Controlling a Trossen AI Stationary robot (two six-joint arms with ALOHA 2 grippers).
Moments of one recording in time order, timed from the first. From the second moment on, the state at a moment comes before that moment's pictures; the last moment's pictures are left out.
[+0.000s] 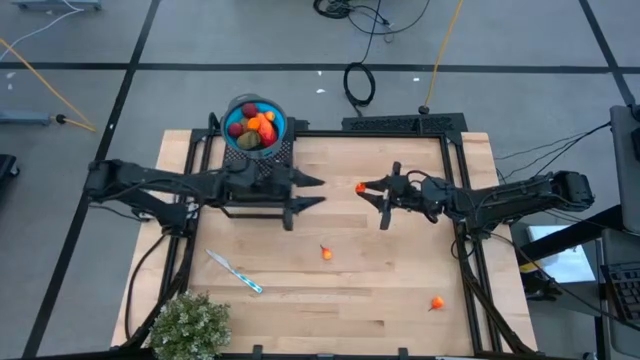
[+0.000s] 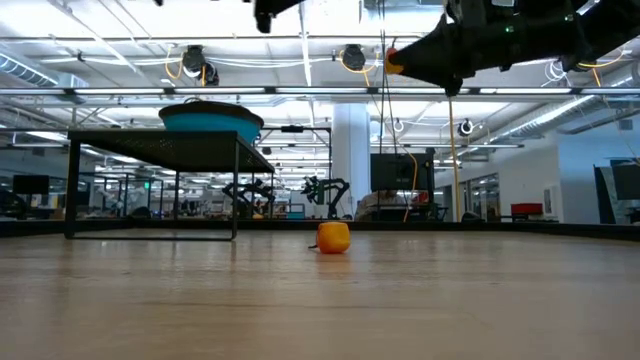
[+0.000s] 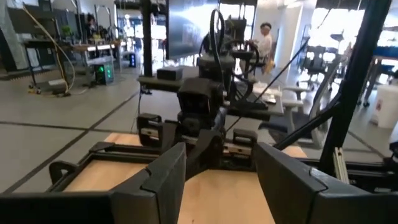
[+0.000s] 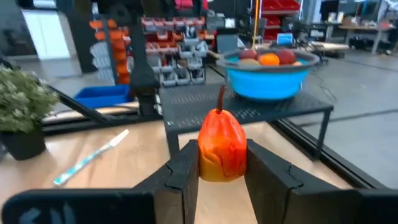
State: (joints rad) left arm 0.01 1.31 0.91 0.43 0.00 -0.04; right arm -0.03 1.08 0.45 0.58 0.20 0.06
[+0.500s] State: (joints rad) left arm -0.01 1.61 1.25 0.23 -0.02 0.01; right arm 0.00 1.08 0.45 0.69 0.02 0.07
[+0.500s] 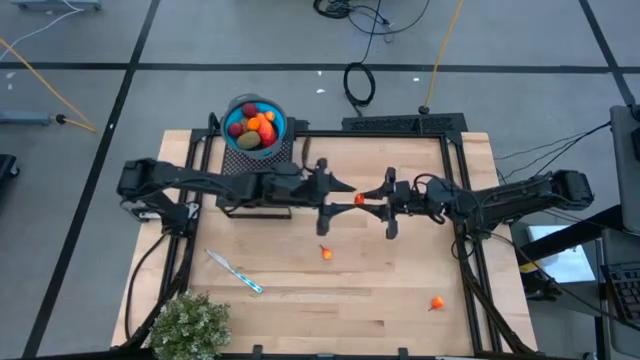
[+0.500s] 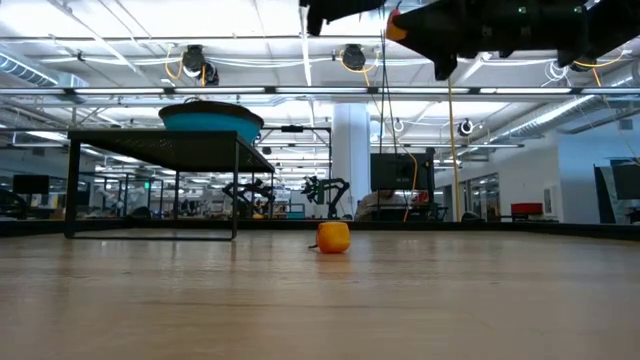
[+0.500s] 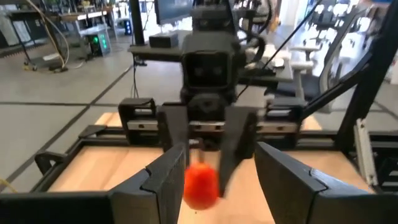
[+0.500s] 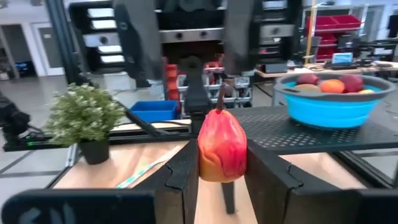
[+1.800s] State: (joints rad) left arm -0.02 1.72 1.33 0.21 -0.01 0.02; right arm 0.06 1.08 0.45 0.71 0.02 0.07
